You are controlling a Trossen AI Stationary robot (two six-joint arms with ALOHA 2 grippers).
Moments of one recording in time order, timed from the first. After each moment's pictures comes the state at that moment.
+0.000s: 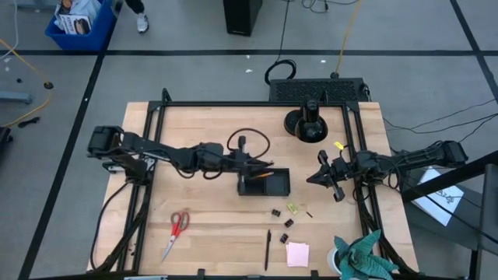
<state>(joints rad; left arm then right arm) -0.05 1.58 0.90 0.59 -0.04 0.20 0.11 0.47 0.02 0.48 -0.15 0.15</state>
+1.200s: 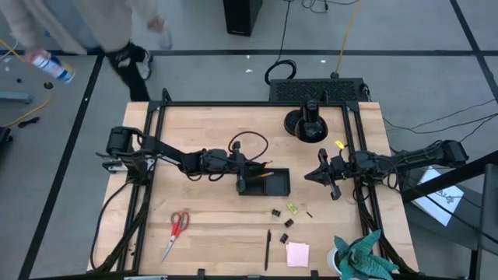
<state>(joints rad) 0.00 1.76 0.71 0.81 -0.09 0.01 0.11 0.49 0.02 0.48 -0.07 0.17</state>
